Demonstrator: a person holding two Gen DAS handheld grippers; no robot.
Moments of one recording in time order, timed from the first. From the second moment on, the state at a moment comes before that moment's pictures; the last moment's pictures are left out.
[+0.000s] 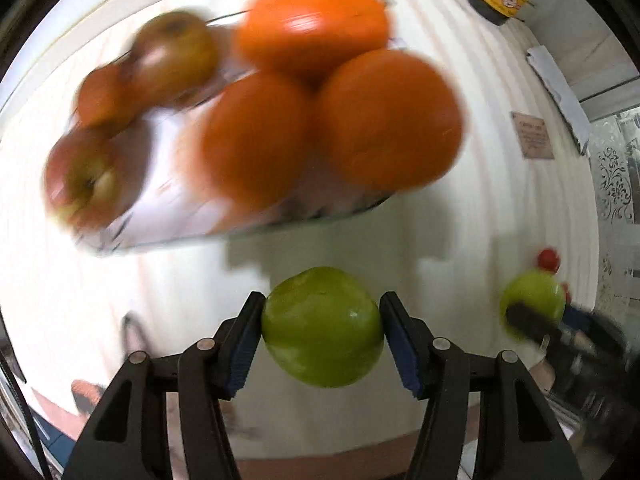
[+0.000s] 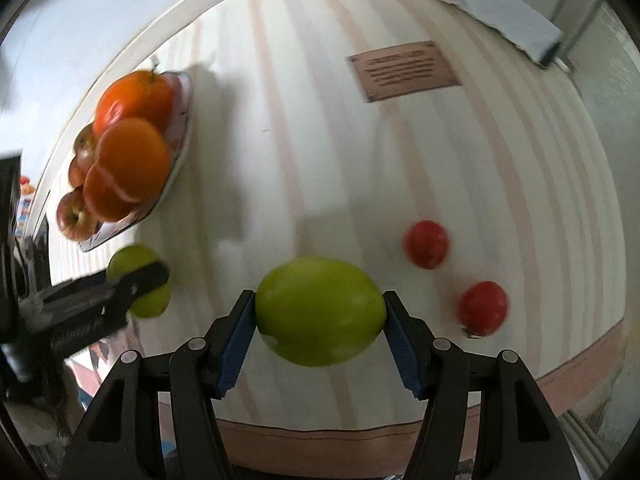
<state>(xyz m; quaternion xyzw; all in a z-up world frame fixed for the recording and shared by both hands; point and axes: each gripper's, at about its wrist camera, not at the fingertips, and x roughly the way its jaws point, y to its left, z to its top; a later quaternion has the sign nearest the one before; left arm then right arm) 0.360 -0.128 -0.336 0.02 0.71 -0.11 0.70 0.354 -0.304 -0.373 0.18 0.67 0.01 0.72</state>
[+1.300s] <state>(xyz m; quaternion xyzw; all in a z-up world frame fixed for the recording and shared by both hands) 0.407 0.046 -0.232 -0.16 0.64 -0.06 0.75 0.431 -0.184 -0.298 0.14 0.61 0.16 0.76</state>
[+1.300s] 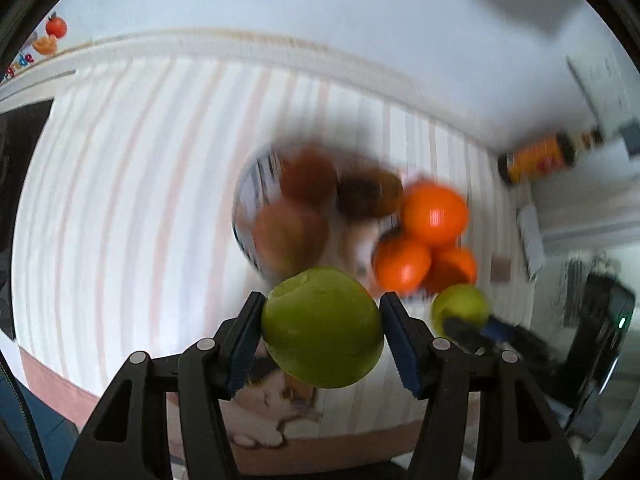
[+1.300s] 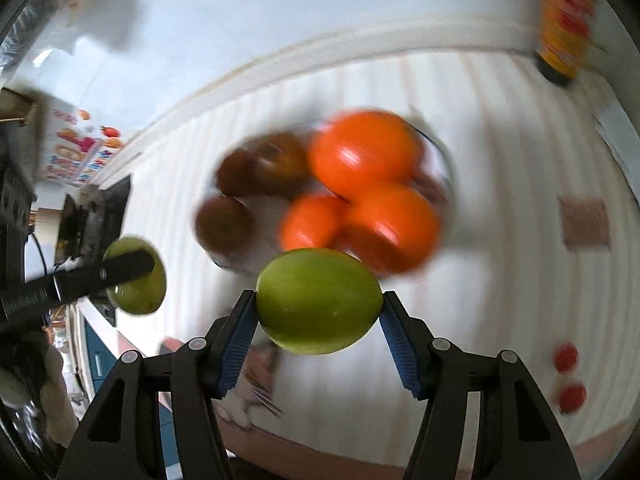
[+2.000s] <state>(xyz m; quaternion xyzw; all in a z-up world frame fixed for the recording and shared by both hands) 0.512 0.084 -0.320 -0.18 0.73 -0.04 0.66 0.507 -0.107 -0.343 0.12 0.69 0.16 0.70</state>
